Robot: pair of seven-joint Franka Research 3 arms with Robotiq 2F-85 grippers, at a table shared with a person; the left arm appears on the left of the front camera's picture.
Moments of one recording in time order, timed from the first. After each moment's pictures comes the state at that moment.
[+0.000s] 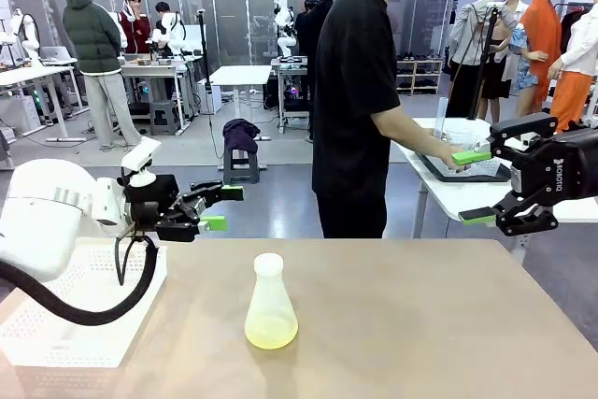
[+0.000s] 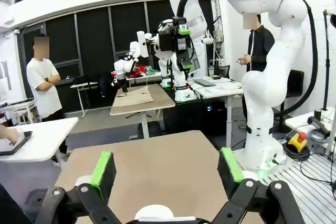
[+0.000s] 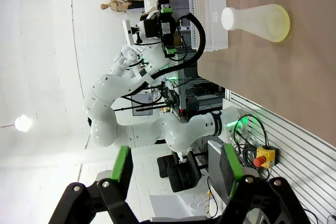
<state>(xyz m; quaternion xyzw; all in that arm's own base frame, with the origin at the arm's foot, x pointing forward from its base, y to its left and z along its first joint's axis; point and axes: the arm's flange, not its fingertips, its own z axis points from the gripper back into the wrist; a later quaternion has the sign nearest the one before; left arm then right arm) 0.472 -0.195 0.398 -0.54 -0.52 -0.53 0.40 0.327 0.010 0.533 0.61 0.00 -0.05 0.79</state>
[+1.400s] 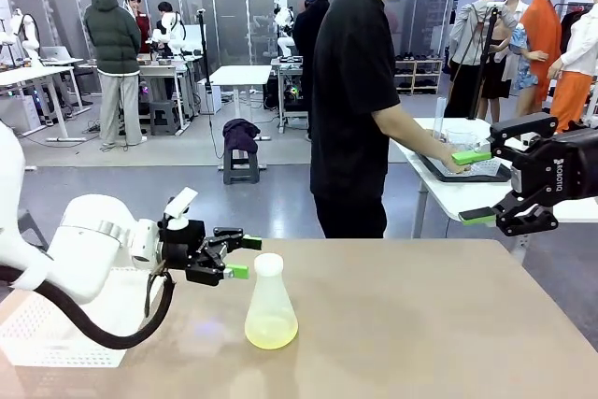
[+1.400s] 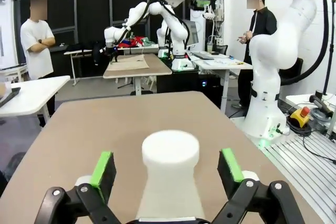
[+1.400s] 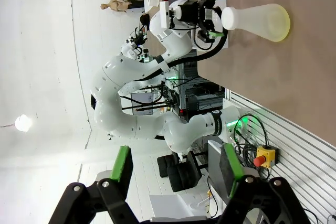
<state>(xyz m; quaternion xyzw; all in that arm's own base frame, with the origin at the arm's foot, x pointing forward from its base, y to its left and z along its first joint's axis) 0.507 -0.218 0.294 -0.53 -0.46 -0.55 0.45 0.326 0.010 0.533 0.61 0.00 -0.05 0.79</state>
